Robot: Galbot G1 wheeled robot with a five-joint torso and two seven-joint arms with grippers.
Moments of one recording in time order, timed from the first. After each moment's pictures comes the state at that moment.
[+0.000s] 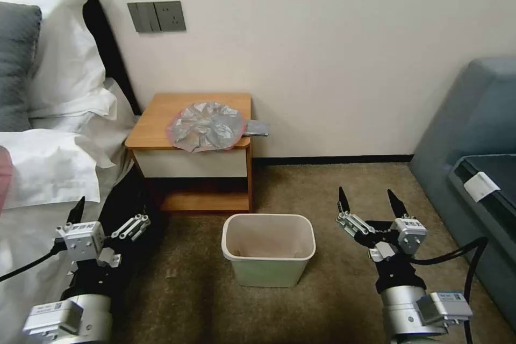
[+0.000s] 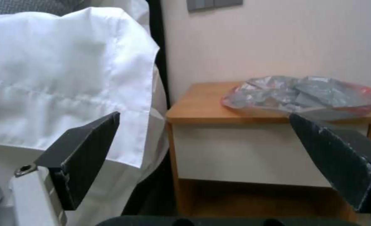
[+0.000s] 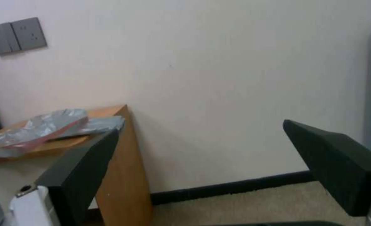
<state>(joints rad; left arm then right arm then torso) 1.90 -1.58 -0.76 -2.51 -0.08 0.04 -0.04 -1.84 1.51 0.43 2.45 0.08 -0.02 0.10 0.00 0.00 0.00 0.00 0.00</state>
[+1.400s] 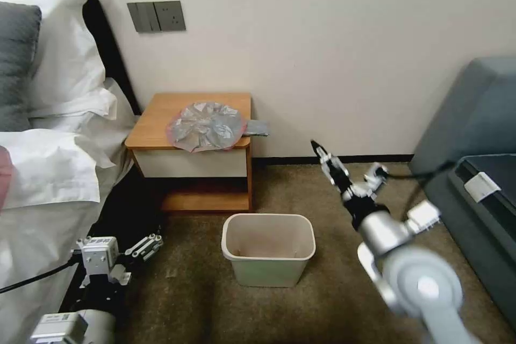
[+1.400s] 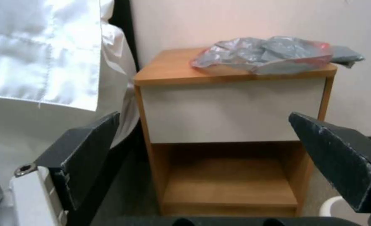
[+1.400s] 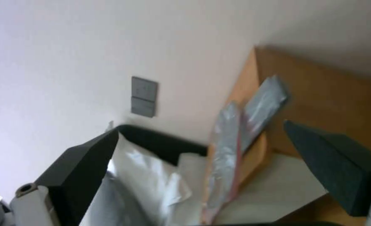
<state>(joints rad) 2.00 -1.49 -0.75 -2.50 -0.15 0.05 -0.01 -1.10 1.29 0.38 2.12 1.70 -0.27 0.36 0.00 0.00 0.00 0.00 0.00</state>
